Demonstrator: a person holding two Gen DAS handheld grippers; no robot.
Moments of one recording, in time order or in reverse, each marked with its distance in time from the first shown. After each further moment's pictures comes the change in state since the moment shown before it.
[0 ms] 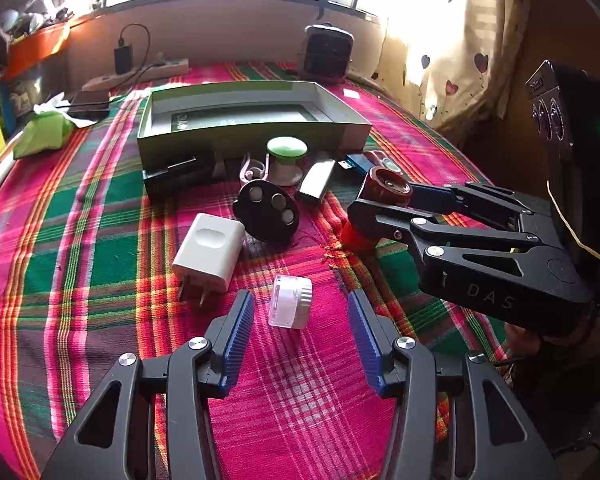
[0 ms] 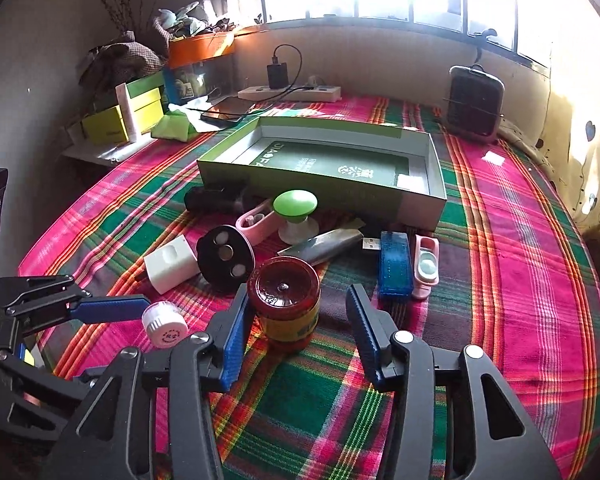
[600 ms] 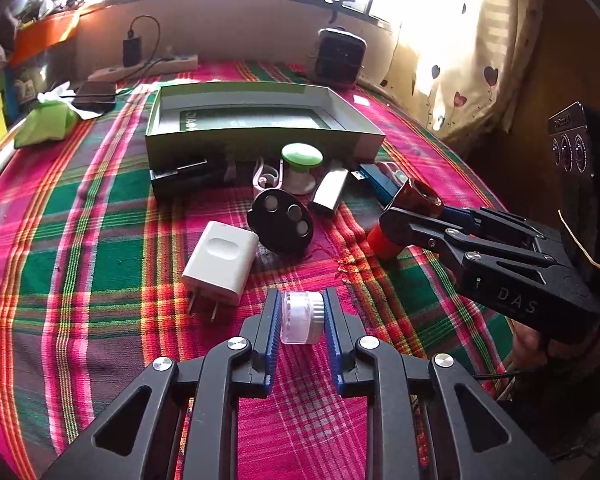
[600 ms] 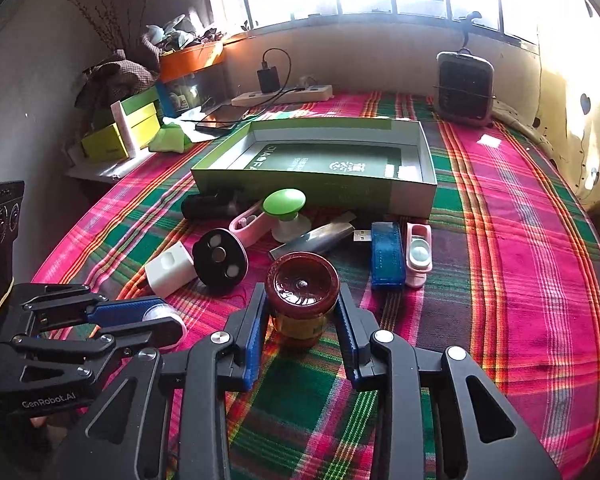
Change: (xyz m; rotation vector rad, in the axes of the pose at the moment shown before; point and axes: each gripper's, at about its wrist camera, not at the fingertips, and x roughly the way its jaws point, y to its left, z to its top) left arm 0.006 0.012 0.007 -0.045 -0.006 -0.008; right arm -0.005 -0.014 -0.003 0.077 -0.011 0.027
